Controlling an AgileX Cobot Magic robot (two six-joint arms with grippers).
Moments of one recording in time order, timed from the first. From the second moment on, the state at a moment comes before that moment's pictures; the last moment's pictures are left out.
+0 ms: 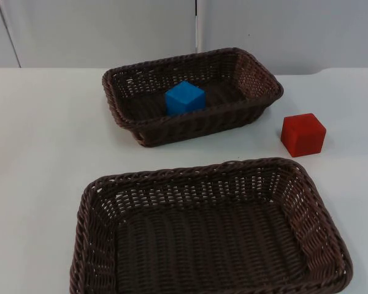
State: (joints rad) right arm 0.11 0.00 -0.52 0.00 1.08 0.00; left arm -0.29 1.01 -0.86 -0.51 0.43 0.47
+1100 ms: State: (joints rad) right arm 0.11 0.00 -0.52 0.00 1.08 0.00; left arm -0.29 0.30 -0.61 0.08 0.84 -0.07
